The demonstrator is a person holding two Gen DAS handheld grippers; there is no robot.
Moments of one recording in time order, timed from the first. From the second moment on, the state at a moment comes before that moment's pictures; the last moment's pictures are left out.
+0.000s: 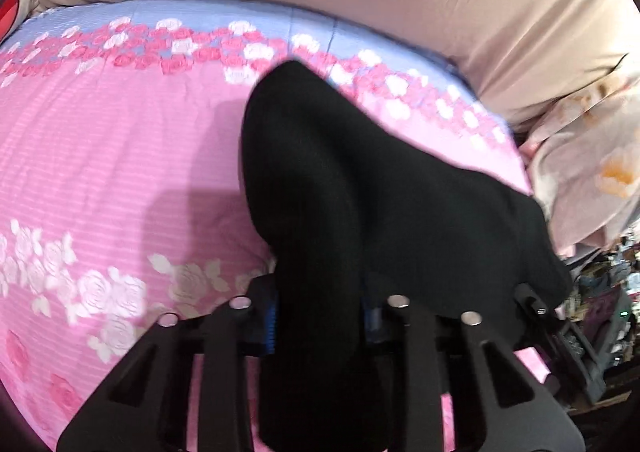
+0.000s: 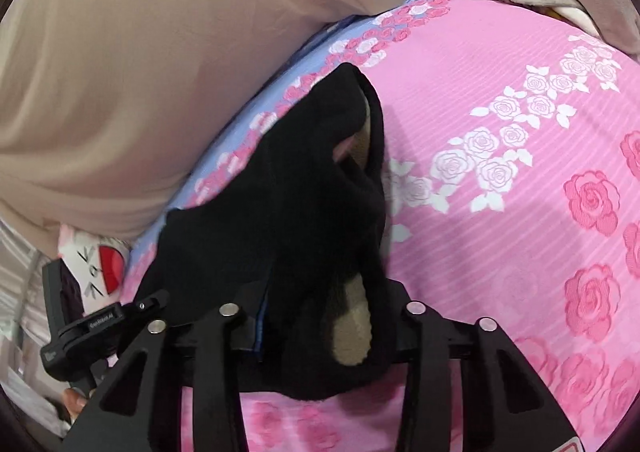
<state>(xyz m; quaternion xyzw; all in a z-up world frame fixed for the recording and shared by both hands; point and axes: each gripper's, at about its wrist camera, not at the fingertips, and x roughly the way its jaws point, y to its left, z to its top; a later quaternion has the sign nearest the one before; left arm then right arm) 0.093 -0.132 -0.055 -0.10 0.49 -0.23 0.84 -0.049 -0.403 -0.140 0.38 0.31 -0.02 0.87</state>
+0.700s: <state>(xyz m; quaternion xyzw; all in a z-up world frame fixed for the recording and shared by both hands) 0.000 0.054 0.010 -0.04 0.33 -0.08 0.94 -0.104 -0.310 -0.049 0.26 0.28 -0.05 0.93</state>
